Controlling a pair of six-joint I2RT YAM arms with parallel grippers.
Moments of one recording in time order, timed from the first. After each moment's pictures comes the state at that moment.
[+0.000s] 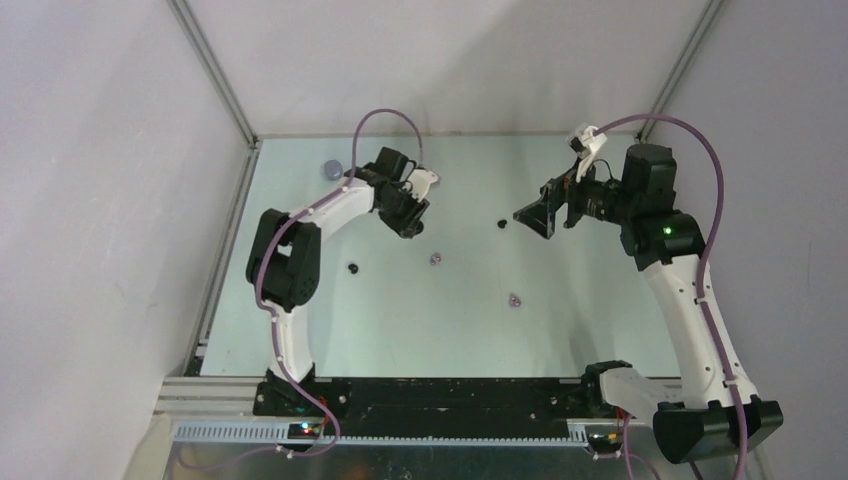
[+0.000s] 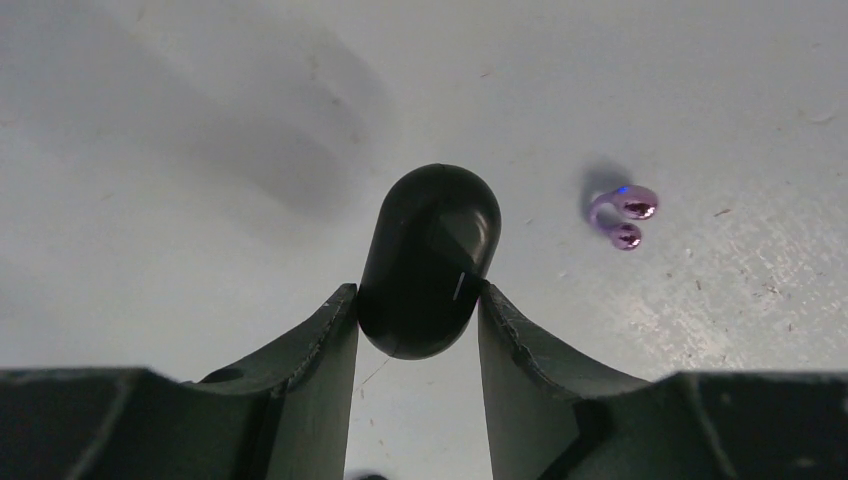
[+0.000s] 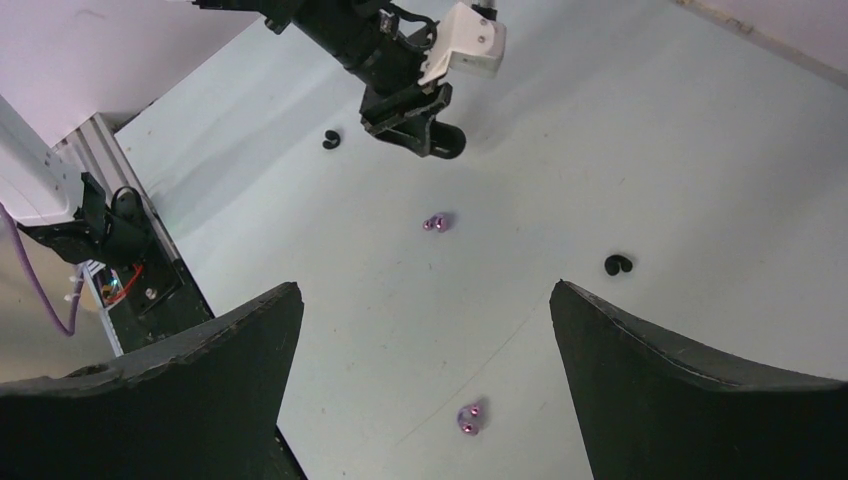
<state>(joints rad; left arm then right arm) -0.41 1.98 1.52 -0.66 0.24 0.32 0.14 1.08 1.29 -0.60 -0.76 -0.09</state>
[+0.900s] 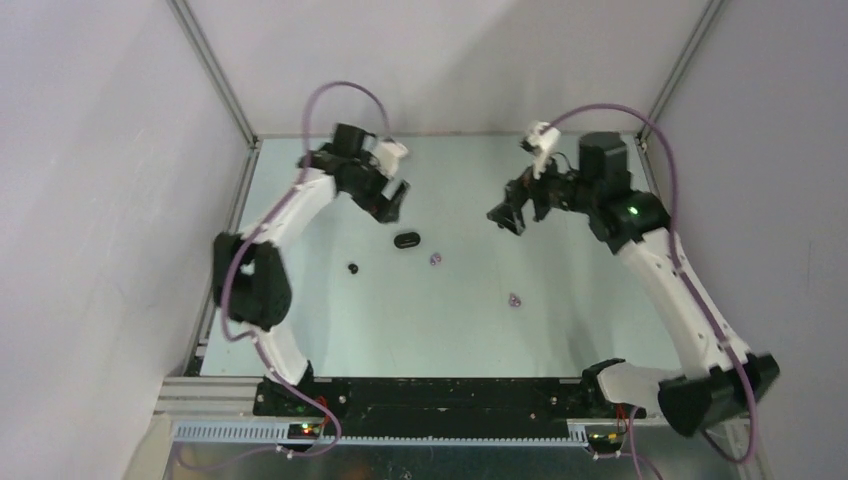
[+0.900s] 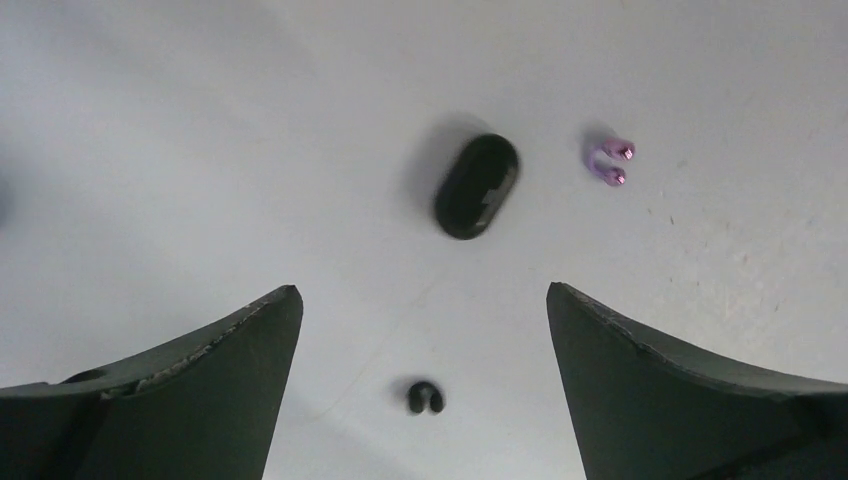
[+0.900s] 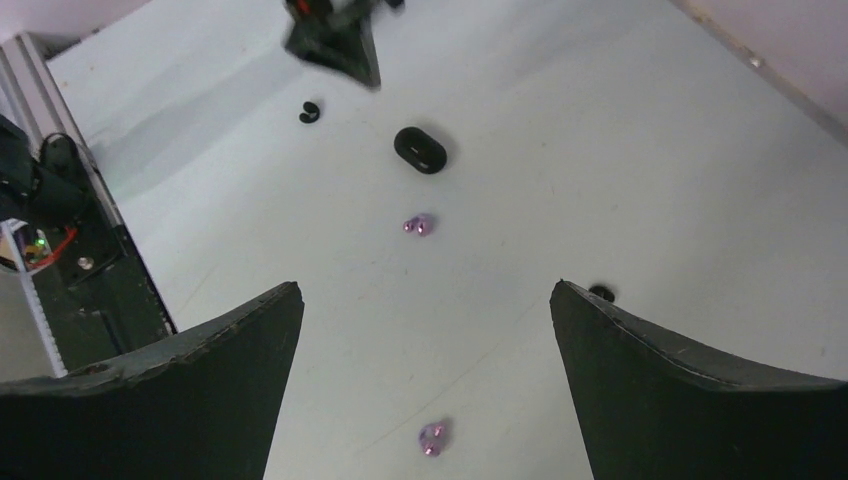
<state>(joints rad) -0.35 1.85 1.55 -0.77 0.32 0.43 0.31 1.15 1.31 -0.59 -0.61 -0.18</state>
